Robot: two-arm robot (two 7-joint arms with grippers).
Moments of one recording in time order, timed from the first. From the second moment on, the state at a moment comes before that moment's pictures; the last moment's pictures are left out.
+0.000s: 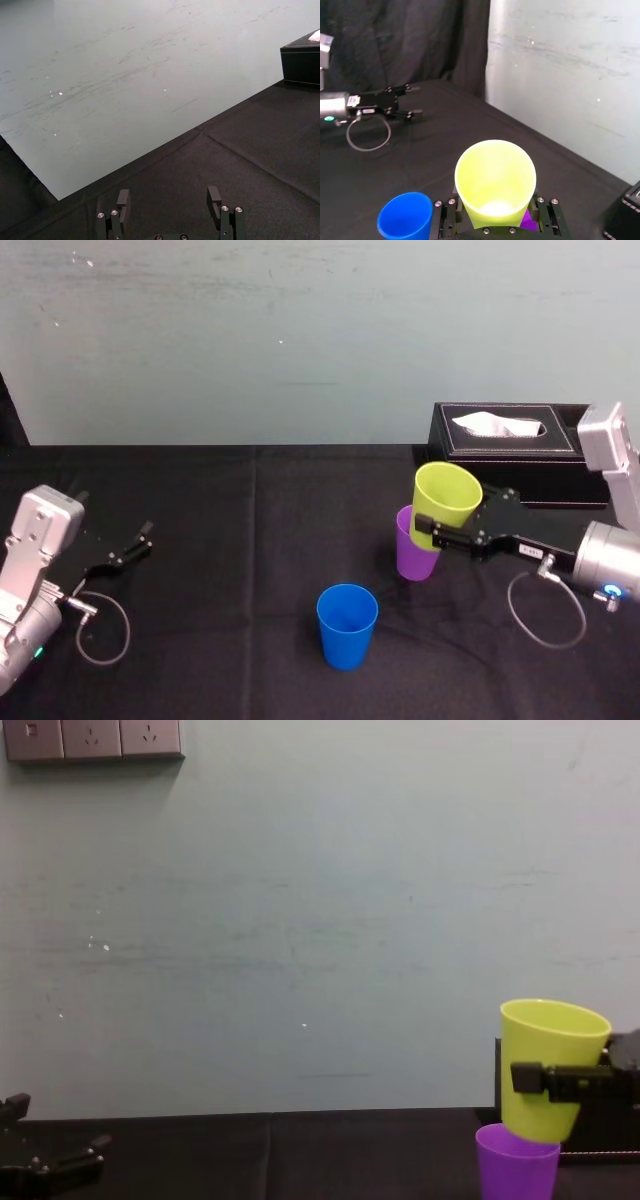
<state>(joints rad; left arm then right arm) -0.20 0.60 0.45 -1.41 -0.25 -0.12 0.03 0.39 0.65 -0.44 -1.41 0.57 0.04 0.70</state>
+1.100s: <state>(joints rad) -0.20 0.60 0.45 -1.41 -0.25 -0.12 0.03 0.55 0.53 -0.48 -1.16 0.50 0.03 0.68</state>
